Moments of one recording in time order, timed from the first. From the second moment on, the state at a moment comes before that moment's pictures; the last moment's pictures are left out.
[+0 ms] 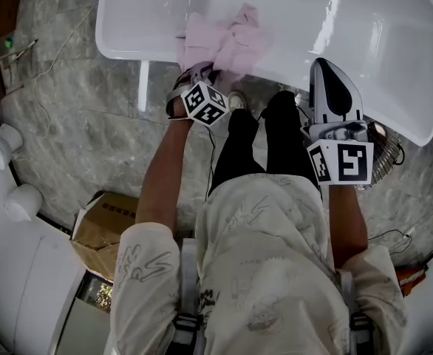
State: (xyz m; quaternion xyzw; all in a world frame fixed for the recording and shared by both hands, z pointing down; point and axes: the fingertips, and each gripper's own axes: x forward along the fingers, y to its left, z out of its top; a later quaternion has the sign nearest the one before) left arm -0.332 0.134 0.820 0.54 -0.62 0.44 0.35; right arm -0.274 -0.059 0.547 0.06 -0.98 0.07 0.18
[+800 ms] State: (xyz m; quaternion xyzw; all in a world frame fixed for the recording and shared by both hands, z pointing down) left arm -0.347 0.133 0.707 0.48 -0.80 0.19 0.31; right arm -0.268 -0.037 0.515 0.07 -0.98 0.05 0.16
